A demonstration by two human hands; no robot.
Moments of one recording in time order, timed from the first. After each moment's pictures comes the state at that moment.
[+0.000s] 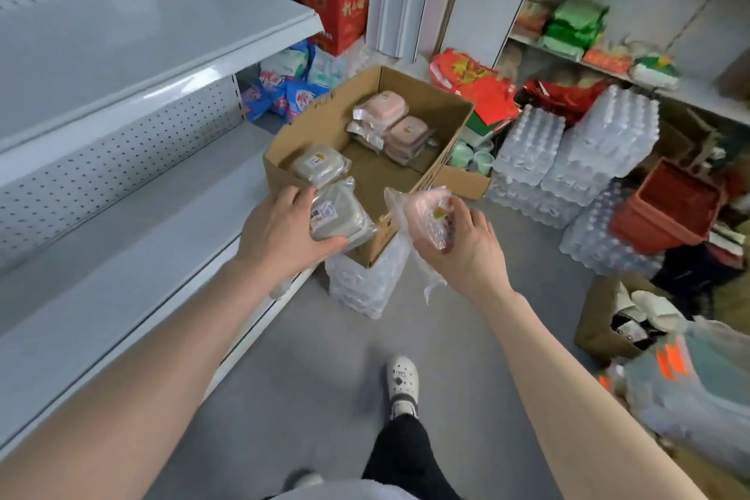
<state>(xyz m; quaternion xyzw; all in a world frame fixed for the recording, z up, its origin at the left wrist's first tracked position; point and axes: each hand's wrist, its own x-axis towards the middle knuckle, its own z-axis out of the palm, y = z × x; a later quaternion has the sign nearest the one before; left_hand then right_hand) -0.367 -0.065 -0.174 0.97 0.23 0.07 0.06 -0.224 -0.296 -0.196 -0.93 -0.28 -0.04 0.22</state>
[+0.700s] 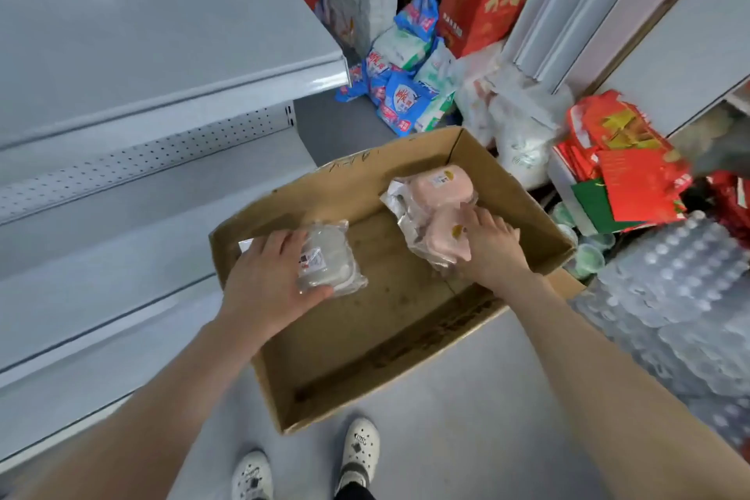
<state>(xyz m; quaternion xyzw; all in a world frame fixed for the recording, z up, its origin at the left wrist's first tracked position) -0.110 0.026 -0.240 0.89 0.45 0.05 0.05 0.212 -0.070 -0.268 -0.84 -0.53 0.10 -0.03</state>
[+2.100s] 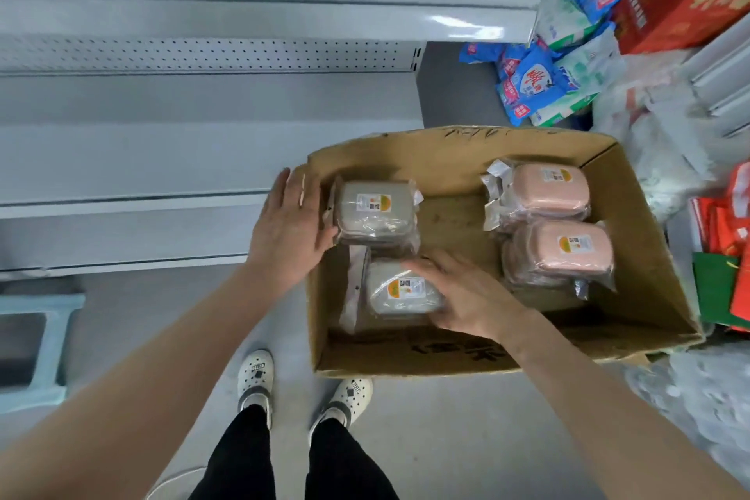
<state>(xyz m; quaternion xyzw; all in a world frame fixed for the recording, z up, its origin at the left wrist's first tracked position) -0.176 0.028 -0.298 0.80 0.60 0.04 0.05 0.106 -0.039 -0.302 -0.51 -0.82 0.25 -0.11</state>
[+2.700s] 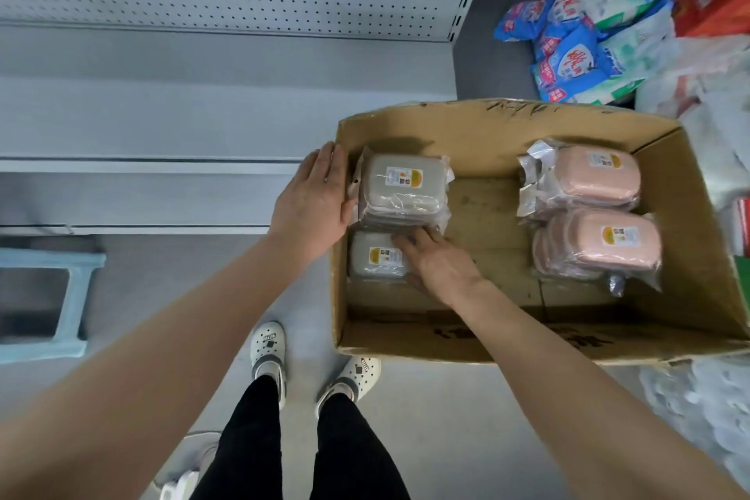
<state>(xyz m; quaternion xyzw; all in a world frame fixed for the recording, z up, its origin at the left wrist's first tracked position) -0.184 0.025 -0.317 0.79 0.61 0.06 0.08 0.043 -0.020 -0.371 -0.50 -0.83 0.16 -0.17</state>
